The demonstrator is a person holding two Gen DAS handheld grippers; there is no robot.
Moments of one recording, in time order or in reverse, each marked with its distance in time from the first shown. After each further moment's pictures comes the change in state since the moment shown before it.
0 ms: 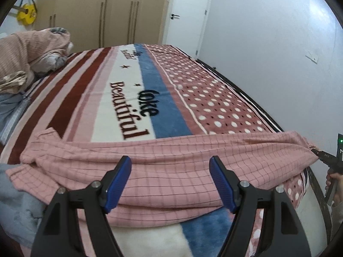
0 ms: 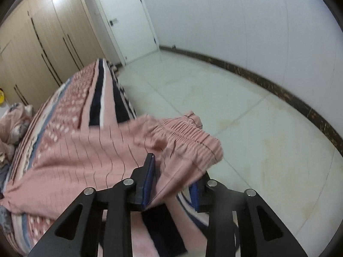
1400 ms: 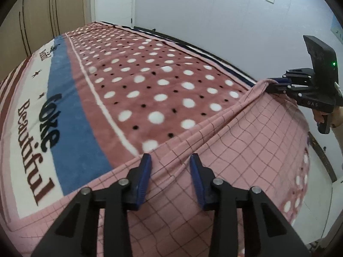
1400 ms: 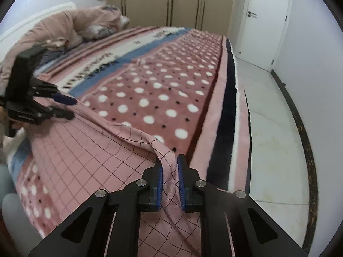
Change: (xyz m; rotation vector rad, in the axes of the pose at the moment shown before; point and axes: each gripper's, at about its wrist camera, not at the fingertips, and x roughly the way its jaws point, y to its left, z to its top) left arm 0.154 -0.090 0.040 0.349 0.246 -0.245; right arm 0.076 0.214 0.036 -0.831 0.125 0.313
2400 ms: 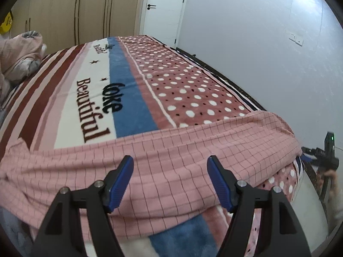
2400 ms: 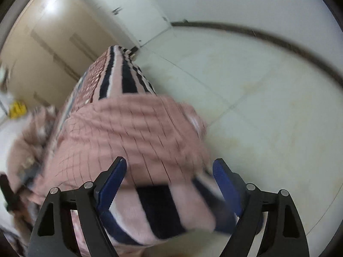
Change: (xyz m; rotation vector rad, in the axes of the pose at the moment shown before) left arm -0.108 0.001 -0.073 -0.264 -0.180 0.147; right arm -0.093 -0.099 -0.246 1.013 -0.122 0.001
